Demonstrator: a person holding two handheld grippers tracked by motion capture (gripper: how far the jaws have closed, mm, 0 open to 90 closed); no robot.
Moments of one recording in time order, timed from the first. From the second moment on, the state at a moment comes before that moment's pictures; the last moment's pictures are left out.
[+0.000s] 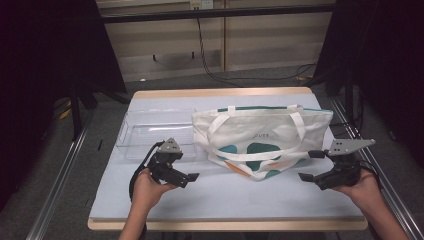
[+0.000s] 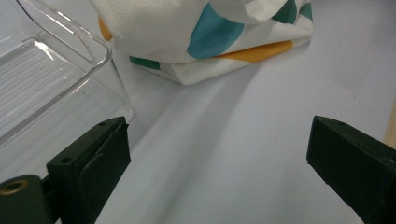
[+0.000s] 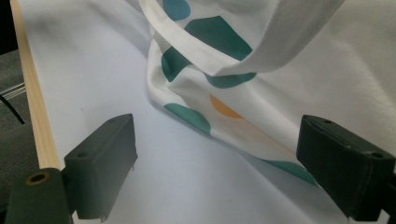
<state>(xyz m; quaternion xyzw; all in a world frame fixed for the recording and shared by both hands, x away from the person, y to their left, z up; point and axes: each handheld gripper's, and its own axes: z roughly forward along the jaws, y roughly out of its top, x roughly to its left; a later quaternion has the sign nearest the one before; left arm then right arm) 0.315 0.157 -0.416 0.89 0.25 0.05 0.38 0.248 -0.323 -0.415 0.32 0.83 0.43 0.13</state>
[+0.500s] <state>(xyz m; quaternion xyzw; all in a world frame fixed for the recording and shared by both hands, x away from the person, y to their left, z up) 0.320 0.148 -0.408 0.89 0.25 0.05 0.38 0.251 -0.321 -0.407 0.31 0.84 0.43 0.12</state>
